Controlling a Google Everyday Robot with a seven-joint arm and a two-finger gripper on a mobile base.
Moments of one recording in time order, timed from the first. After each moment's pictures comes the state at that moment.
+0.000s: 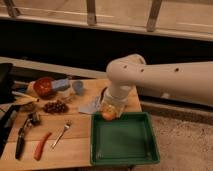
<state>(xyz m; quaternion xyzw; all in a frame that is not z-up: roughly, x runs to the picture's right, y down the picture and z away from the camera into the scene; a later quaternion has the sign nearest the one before) 0.050 0.103 0.658 -0.26 0.22 0.81 0.48</state>
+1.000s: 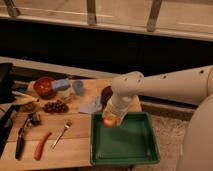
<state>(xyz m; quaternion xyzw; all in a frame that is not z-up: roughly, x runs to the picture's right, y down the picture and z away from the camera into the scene) 0.044 0.147 0.714 -0.26 0.24 0.82 0.44</state>
